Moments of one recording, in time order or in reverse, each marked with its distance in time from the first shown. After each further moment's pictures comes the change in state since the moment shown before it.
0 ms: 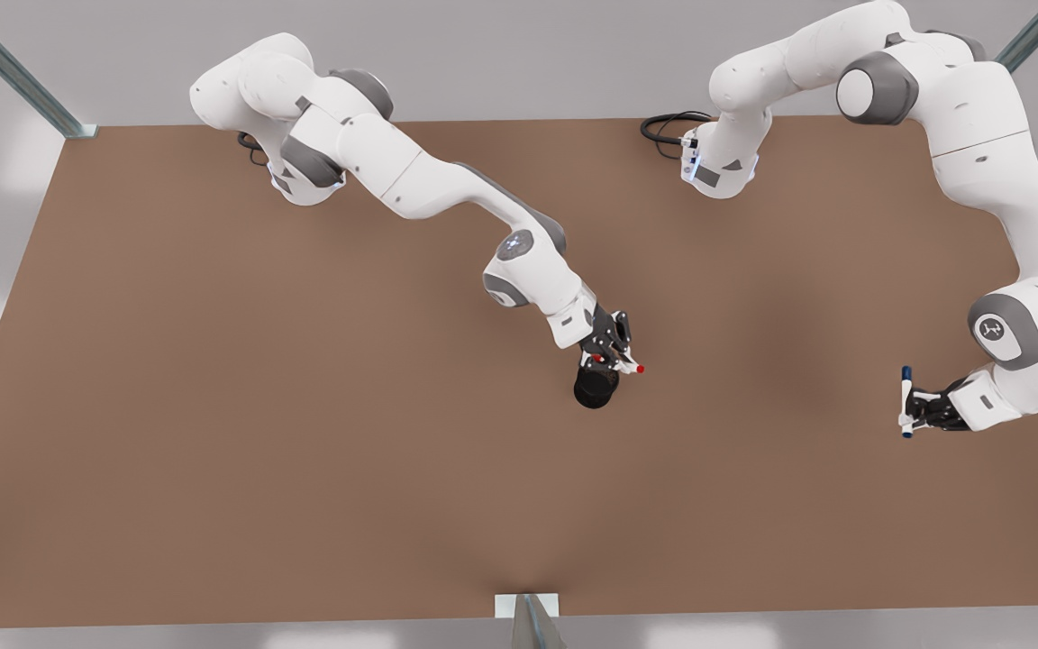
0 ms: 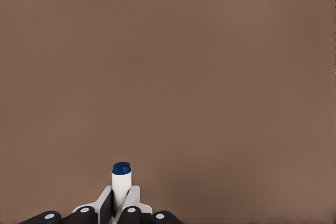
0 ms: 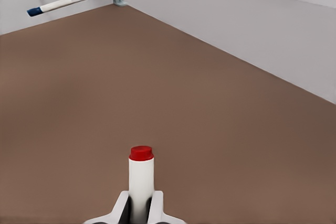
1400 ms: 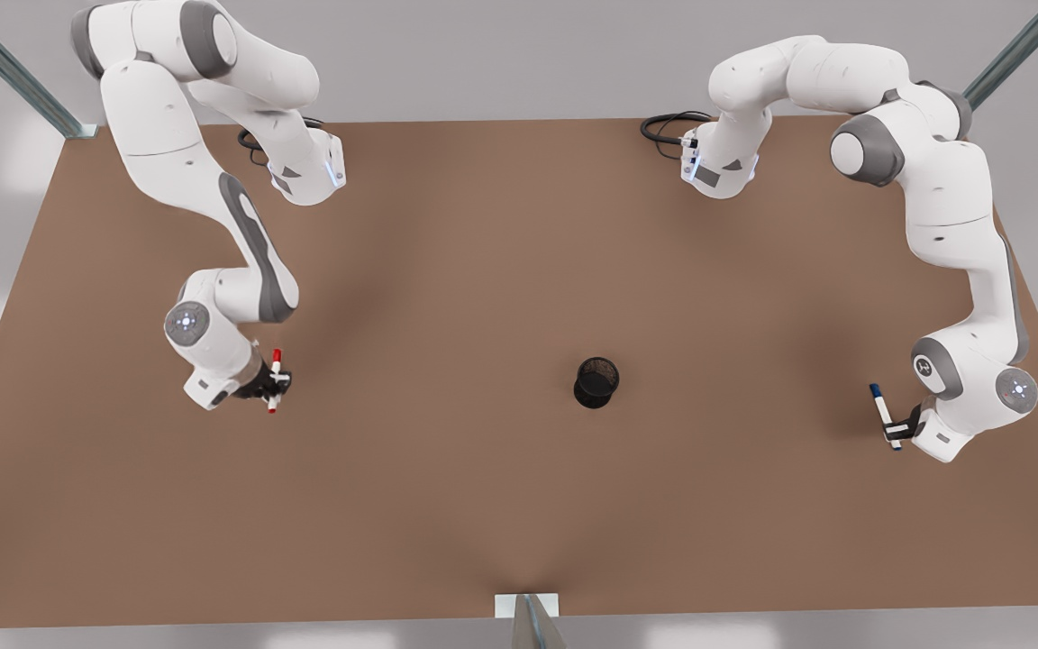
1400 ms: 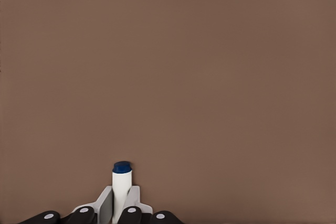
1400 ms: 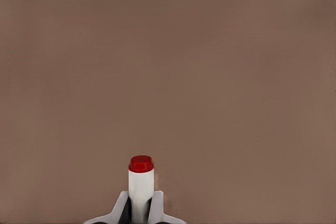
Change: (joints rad) left arm -0.028 0.268 0.098 -0.005 0.172 0.327 -0.509; right arm -0.756 -0.630 -0.152 -0.954 0.203 -0.357 -0.148
